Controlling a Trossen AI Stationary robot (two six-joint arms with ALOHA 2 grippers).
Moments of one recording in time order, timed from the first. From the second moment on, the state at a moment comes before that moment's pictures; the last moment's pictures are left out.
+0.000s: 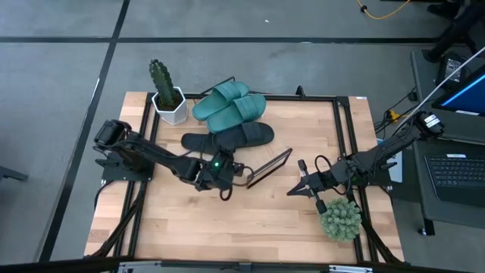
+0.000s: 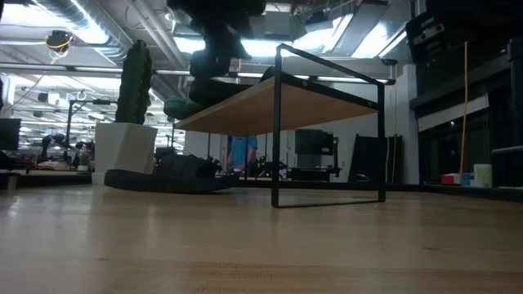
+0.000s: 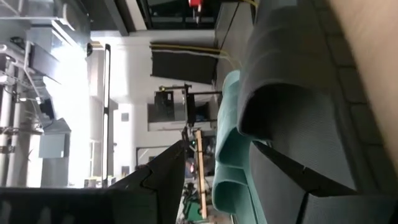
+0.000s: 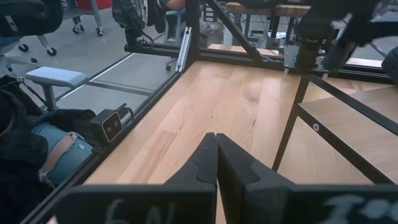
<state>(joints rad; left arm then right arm) -0.29 1.67 1.10 0.05 -1.35 1.03 0.49 0.97 0.38 0.37 0.14 0.05</state>
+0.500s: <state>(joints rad) -0.45 1.54 1.10 0.06 -1.38 0.88 0.49 0.97 0.38 0.37 0.14 0.05</state>
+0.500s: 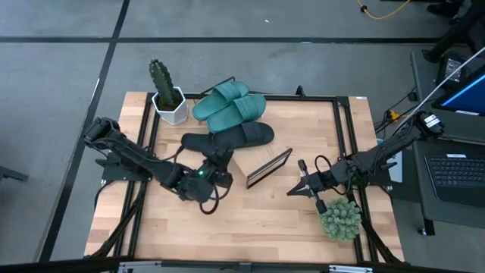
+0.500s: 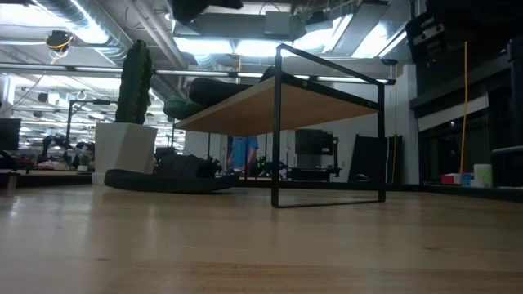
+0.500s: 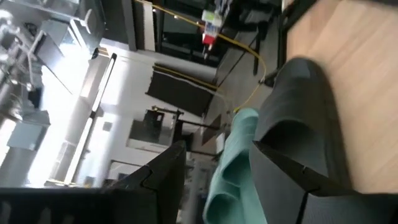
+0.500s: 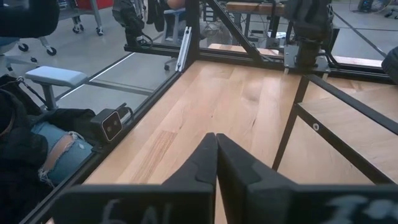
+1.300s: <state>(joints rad) -0.56 1.54 1.10 -0.46 -1.24 -0.19 0.41 0.98 0.69 -0.01 0.21 -0.16</state>
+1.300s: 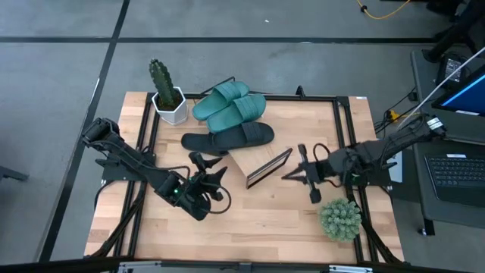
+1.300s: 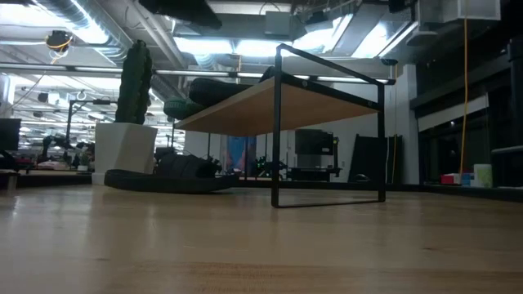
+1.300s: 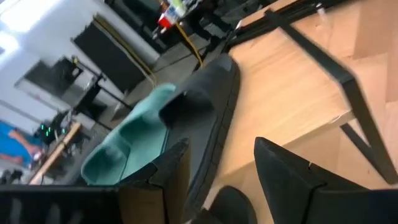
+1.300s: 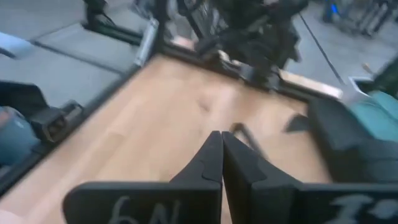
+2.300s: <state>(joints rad) -0.59 1.54 0.92 -0.55 -1.39 -0.68 -0.18 1.50 1.27 -0.75 -0.26 -0.35</state>
